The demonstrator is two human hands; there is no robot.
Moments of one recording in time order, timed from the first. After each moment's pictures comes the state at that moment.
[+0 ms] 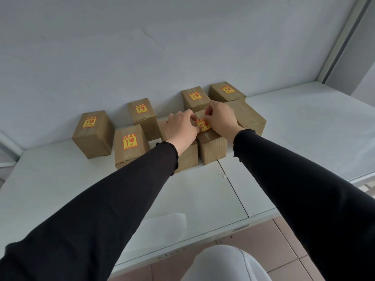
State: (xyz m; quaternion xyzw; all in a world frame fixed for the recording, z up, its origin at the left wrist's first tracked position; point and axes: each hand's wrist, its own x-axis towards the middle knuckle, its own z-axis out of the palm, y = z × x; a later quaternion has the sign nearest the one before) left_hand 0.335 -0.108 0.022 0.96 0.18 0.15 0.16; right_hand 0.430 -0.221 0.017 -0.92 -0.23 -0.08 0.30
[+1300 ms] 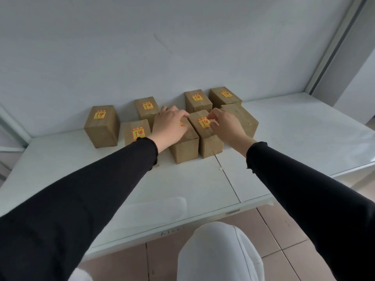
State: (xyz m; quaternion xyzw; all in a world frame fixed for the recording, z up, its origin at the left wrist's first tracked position) left_hand 0.268 -0.084 0.060 0.98 0.08 0.14 0.13; right_hand 0.360 -0.264 0.042 -0.91 -0.31 -0.08 0.26
